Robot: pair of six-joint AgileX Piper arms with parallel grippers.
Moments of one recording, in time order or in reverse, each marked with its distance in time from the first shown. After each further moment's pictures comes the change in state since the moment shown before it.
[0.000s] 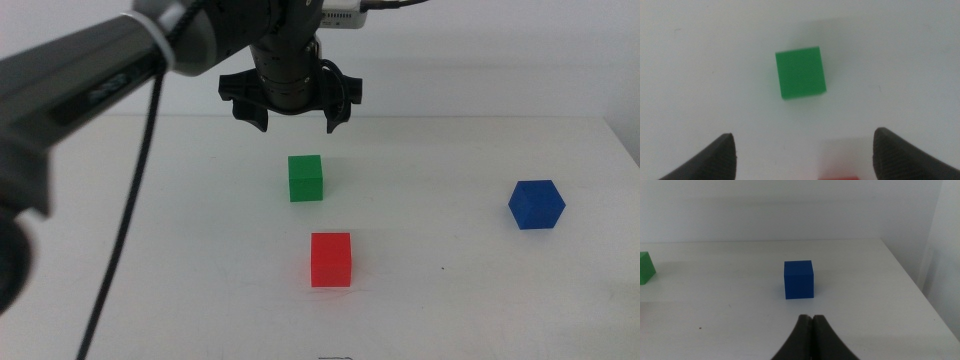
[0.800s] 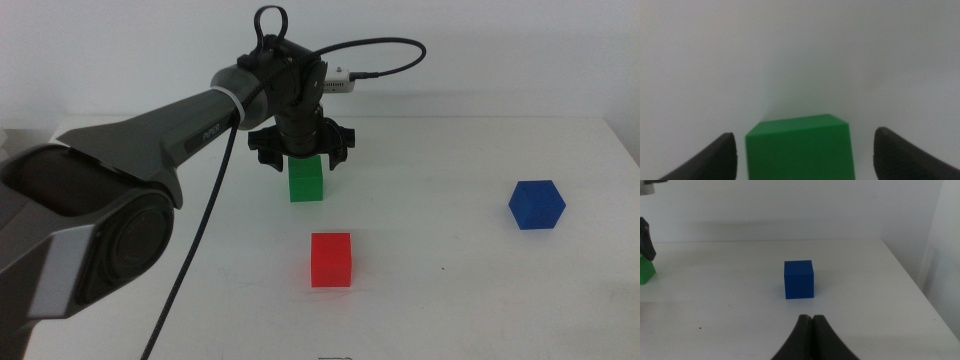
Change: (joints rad) left arm 0.102 0.390 -0.185 -0.095 -0.171 0.050; right arm 0.000 0.000 0.000 0.001 0.000 0.000
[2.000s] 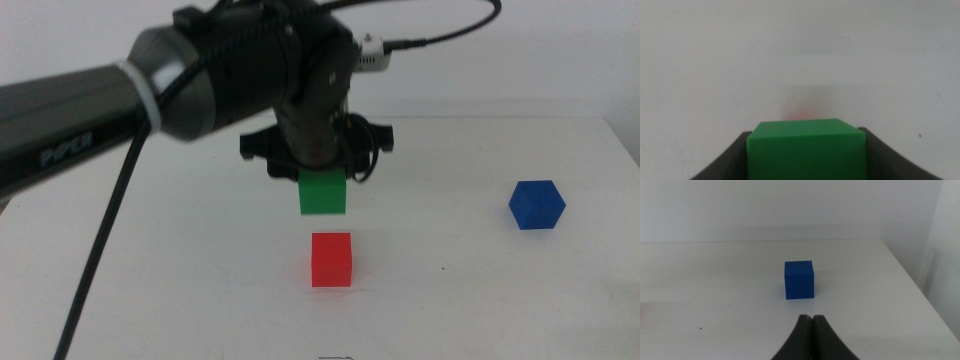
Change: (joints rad) left arm -0.243 -0.536 0.481 0.136 0.041 -0.304; right arm 0.000 0.000 0.000 -0.001 0.000 0.000
